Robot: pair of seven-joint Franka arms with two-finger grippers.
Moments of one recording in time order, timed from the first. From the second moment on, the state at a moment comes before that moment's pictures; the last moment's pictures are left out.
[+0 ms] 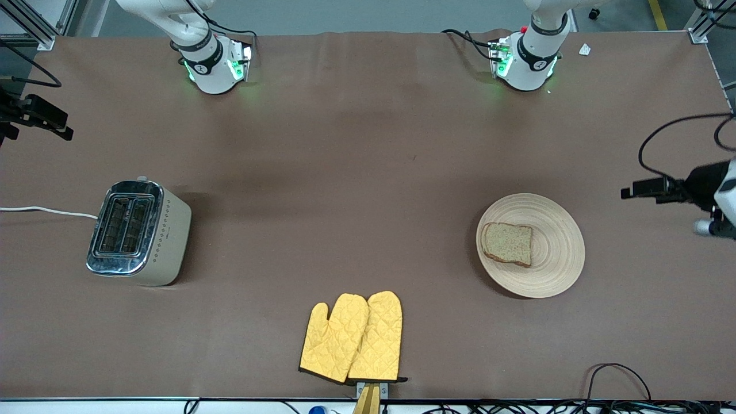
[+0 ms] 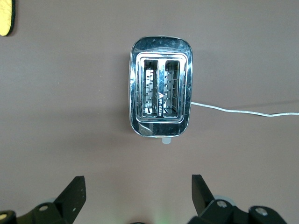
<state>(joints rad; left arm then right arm) 0.24 0.36 -0.06 -1.49 -0.27 1.55 0.26 0.05 -0.05 -0.10 -1.55 -0.04 1.46 -0.04</state>
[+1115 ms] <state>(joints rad) 0.35 0.82 -0.06 -1.47 -0.56 1.75 0.59 0.05 -0.05 -0.10 -1.55 -0.04 1.46 -0.04</state>
